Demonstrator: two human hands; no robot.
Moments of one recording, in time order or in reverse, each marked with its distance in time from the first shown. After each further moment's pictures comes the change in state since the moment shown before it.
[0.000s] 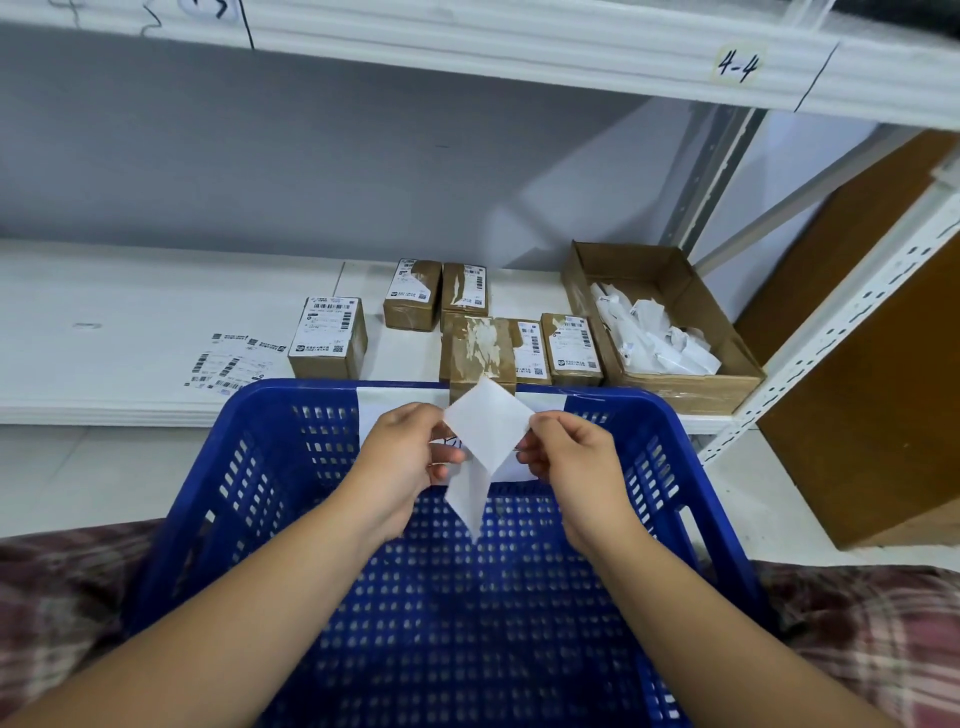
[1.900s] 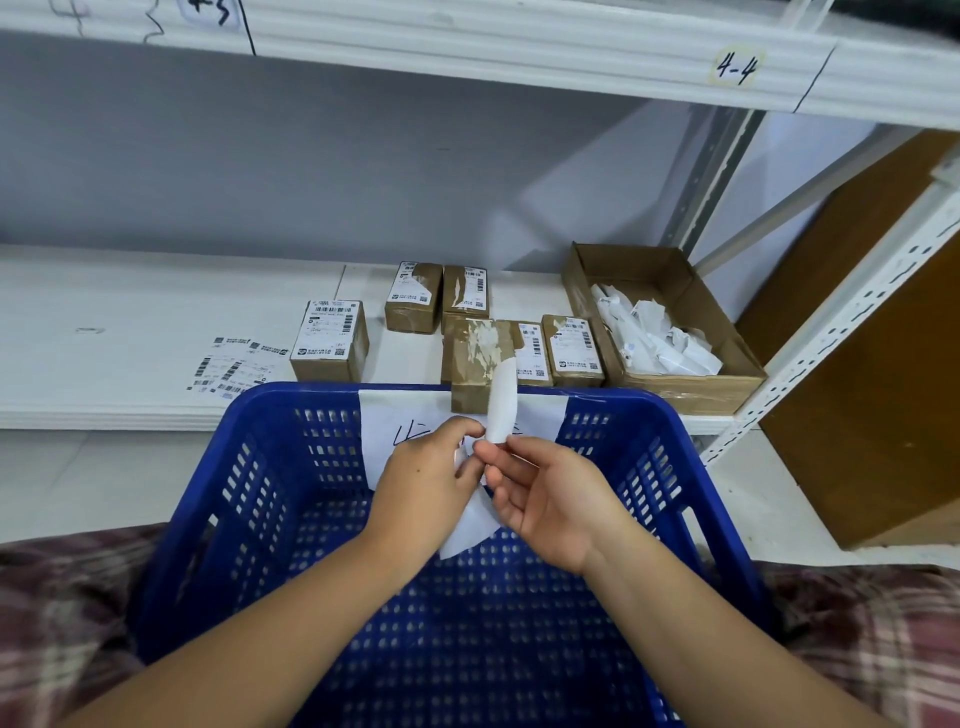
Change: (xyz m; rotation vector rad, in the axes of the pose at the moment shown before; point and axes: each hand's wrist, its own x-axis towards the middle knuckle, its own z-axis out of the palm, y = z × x) left_hand -0.001 -0.031 -0.002 0.896 0.082 0.681; right_hand -0.012 -0.007 0.009 0.546 -0.256 0.551
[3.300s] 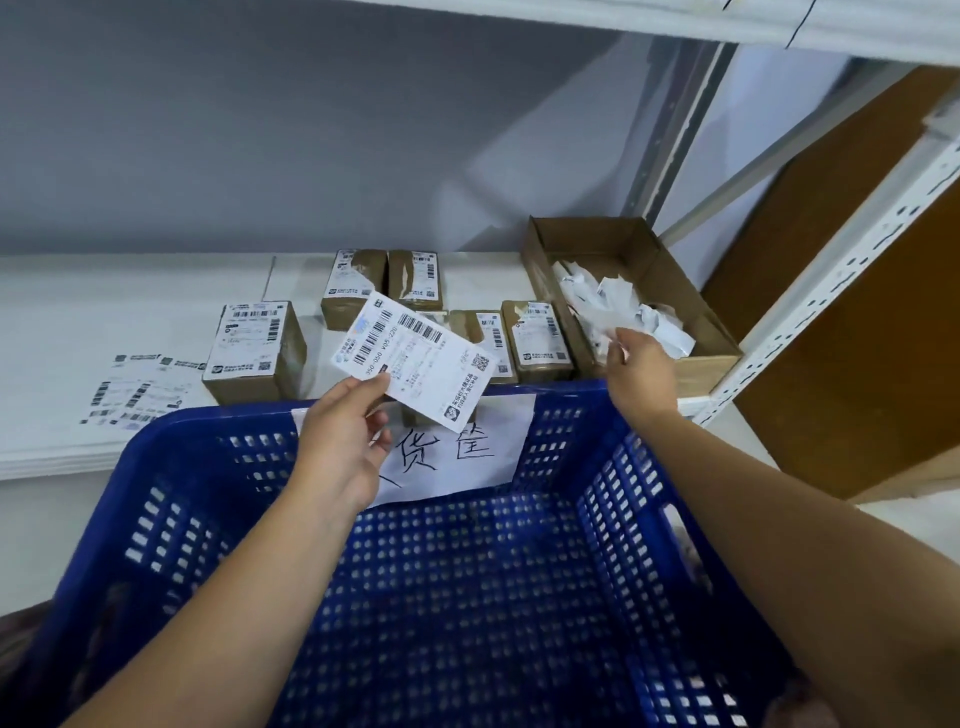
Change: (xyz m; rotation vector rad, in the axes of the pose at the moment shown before) left_hand 0.089 -0.017 0.014 -1.174 0.128 -0.750; right_hand 0.131 -0.123 -0.126 -1.232 0.756 -0.766
